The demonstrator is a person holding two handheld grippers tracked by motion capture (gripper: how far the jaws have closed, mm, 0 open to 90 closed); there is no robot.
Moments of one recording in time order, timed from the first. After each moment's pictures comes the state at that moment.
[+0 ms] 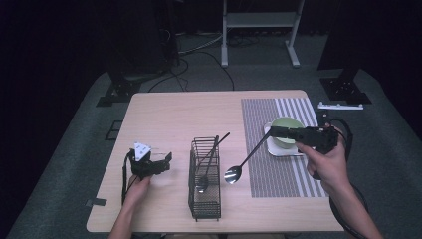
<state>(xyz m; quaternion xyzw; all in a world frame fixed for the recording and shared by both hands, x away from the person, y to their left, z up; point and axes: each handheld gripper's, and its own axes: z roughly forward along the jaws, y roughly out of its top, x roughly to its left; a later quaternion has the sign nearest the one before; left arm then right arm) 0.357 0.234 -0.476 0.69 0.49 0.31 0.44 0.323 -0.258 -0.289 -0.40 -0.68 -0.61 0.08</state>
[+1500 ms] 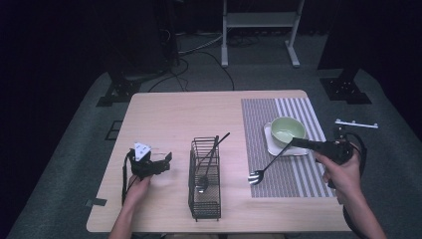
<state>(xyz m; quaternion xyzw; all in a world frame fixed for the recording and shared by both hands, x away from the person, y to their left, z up) 0.357 0.233 -0.476 0.69 0.49 0.31 0.44 0.332 -0.325 -0.356 -0.49 -0.65 -0.57 0.07</state>
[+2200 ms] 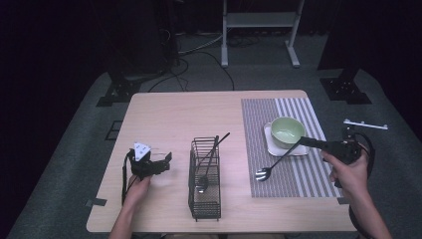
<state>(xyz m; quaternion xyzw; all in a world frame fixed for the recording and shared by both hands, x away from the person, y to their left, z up) 0.358 0.234 -0.476 0.69 0.49 0.31 0.44 0.332 -0.345 -0.358 -0.52 -0.64 -0.57 0.05</state>
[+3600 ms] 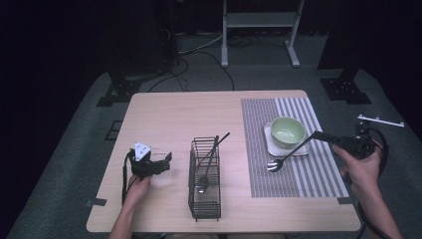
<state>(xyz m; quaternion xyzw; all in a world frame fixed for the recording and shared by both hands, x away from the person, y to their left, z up) 0.357 0.233 -0.476 0.69 0.49 0.31 0.44 0.339 -0.376 -0.353 -0.56 -0.62 -0.56 0.01</state>
